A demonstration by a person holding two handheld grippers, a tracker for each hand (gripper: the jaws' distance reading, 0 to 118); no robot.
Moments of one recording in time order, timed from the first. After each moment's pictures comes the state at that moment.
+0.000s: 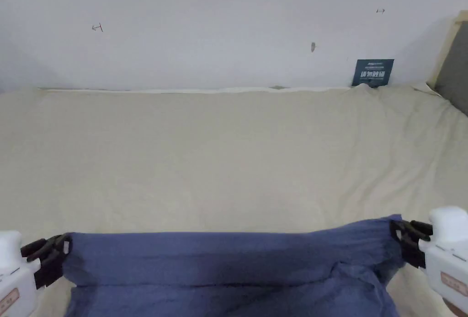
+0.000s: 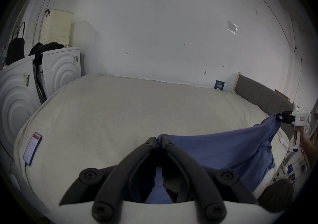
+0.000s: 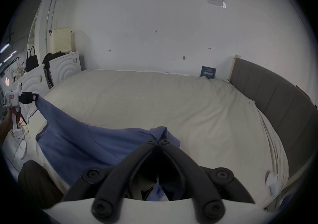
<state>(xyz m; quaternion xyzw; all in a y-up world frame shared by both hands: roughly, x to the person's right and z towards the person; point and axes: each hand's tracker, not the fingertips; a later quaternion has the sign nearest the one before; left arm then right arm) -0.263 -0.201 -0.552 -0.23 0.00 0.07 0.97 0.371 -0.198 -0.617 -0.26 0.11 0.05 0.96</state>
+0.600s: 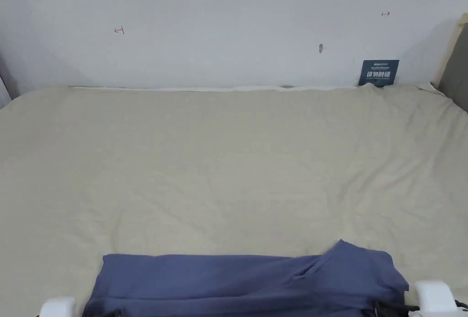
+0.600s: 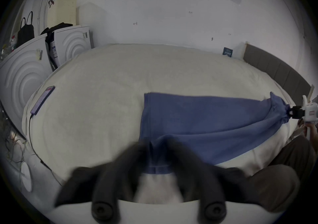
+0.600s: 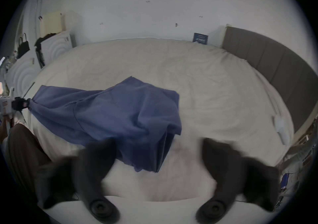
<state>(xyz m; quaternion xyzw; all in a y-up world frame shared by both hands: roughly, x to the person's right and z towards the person) -0.251 -0.325 -0.460 -0.35 0.06 0.05 0.94 0.360 -0.290 -0.522 -0.35 0.05 0.06 0.93</state>
